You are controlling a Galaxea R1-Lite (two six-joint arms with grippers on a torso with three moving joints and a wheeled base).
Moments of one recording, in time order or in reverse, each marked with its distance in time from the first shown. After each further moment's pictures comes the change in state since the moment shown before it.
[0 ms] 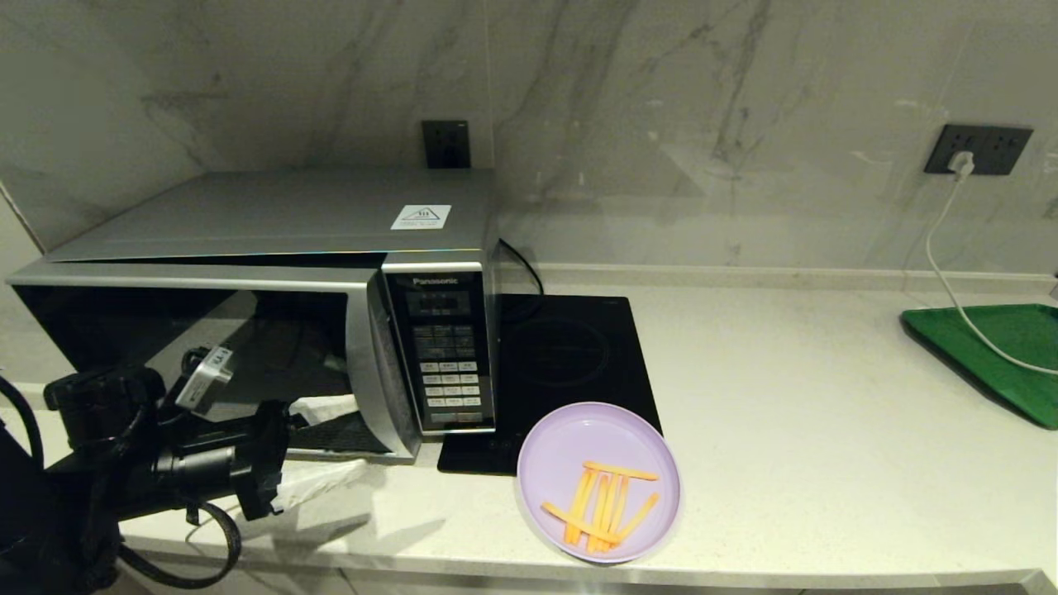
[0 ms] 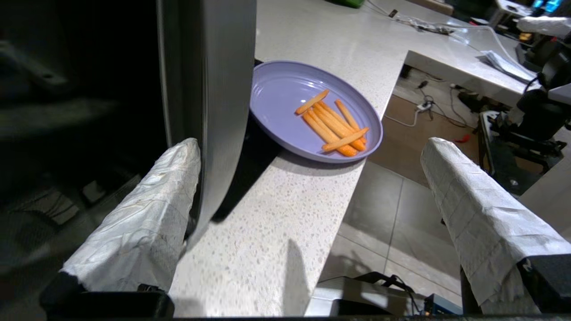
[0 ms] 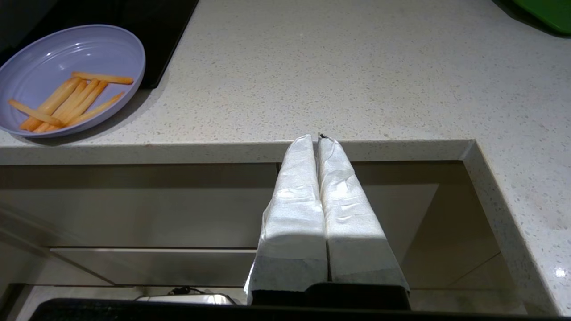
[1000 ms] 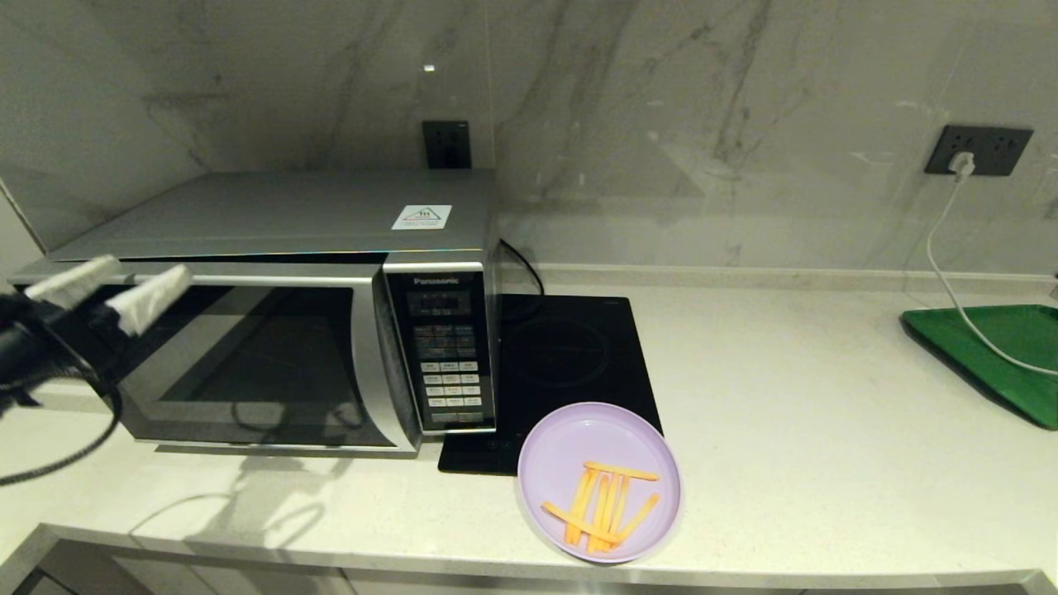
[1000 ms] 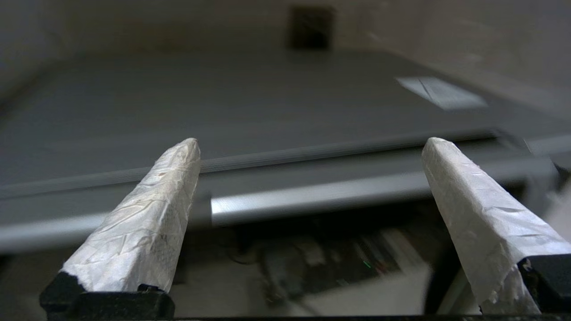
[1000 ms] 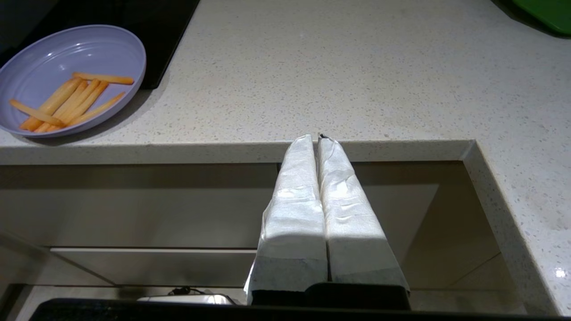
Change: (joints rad) left arm 0.293 -0.384 -0.123 -0.012 0.623 -0.307; right arm 0.000 0.000 0.000 0.000 0.001 0.000
